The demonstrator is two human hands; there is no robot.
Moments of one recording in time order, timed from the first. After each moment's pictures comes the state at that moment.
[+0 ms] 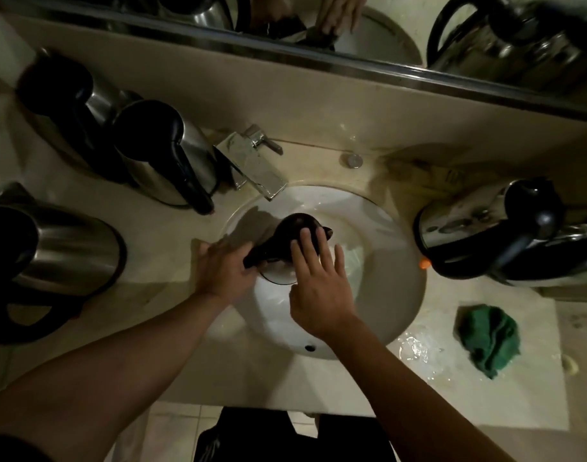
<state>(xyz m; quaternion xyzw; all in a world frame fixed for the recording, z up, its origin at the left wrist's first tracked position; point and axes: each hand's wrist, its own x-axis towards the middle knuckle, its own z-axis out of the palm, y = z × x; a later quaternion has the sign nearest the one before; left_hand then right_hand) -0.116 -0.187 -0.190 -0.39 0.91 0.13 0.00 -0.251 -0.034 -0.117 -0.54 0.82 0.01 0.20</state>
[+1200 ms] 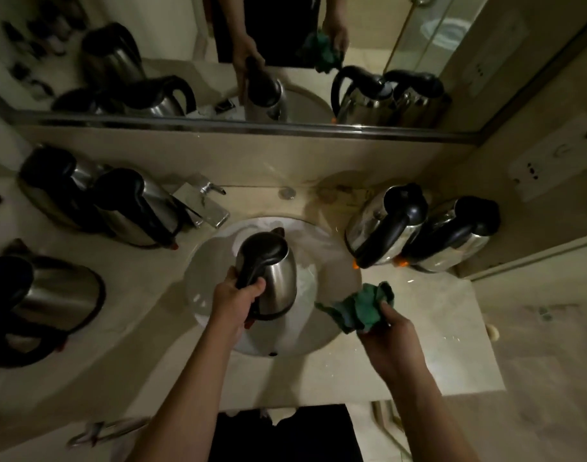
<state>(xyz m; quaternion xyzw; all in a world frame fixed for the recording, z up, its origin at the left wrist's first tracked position) -0.172 -0.071 -0.049 -0.55 0.47 0.69 -0.11 -0.313 0.145 -0.021 0.29 0.44 -0.75 0.38</state>
